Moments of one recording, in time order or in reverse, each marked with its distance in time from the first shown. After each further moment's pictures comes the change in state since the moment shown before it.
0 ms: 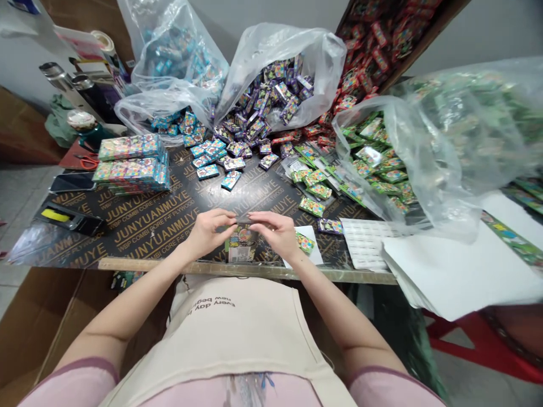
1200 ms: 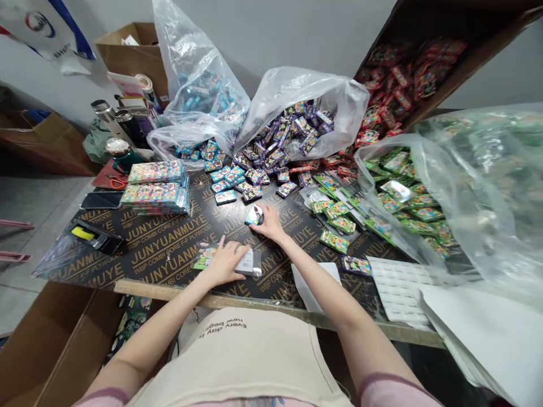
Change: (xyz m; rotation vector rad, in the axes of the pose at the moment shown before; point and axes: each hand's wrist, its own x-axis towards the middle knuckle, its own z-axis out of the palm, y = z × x) left_hand -0.019 -0.099 0.027 0.683 -0.474 0.027; right_hand 0.133 0.128 0.028 -0.835 -0.129 -0.121
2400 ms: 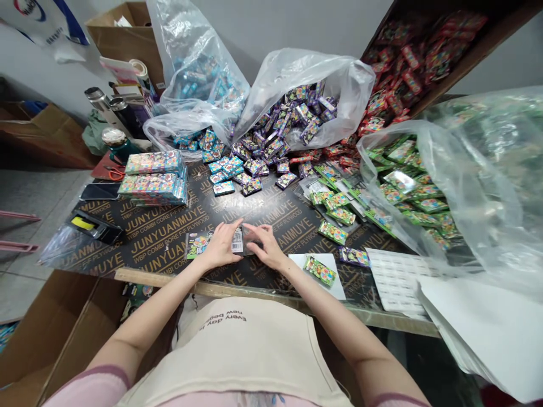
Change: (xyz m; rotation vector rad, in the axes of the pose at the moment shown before) left_hand 0.008 -0.004 -0.014 -0.255 0.234 -0.051; right_hand -0.085 -0.048 -0.032 0.421 -0.079 -0.239
